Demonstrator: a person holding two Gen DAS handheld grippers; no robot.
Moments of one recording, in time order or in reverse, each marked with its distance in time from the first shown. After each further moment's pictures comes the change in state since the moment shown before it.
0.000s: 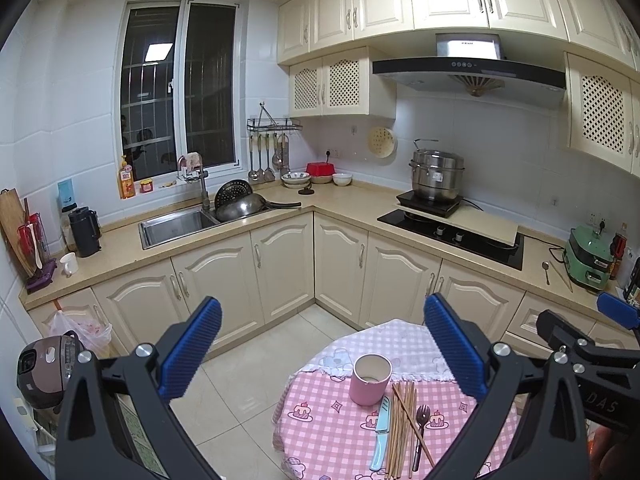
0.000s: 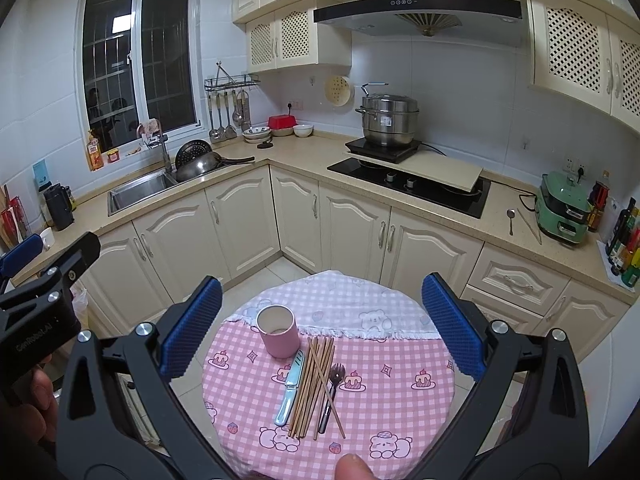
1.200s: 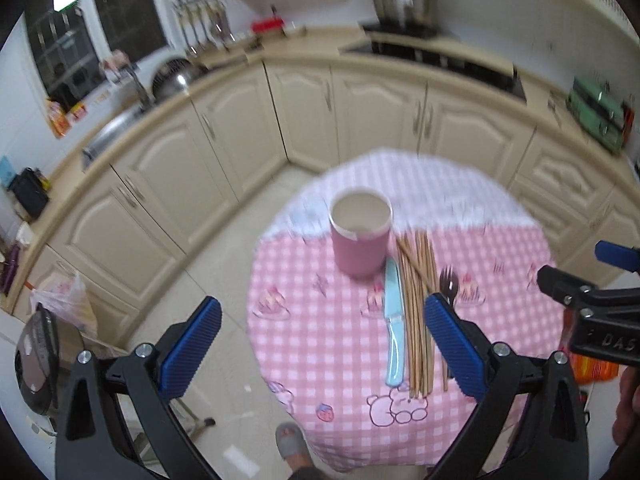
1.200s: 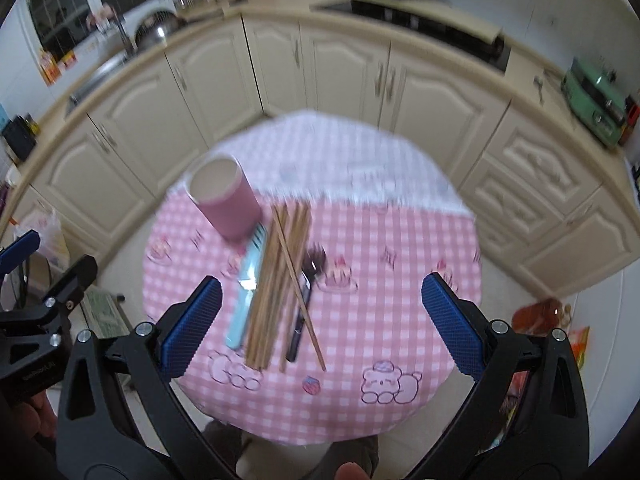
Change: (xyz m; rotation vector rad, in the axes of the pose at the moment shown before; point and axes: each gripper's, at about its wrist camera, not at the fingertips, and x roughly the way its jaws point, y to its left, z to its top) left arm 0.192 -0.053 -0.154 0.203 0.555 -0.079; right arm 0.203 -0.053 -0.137 0.029 0.589 -0.023
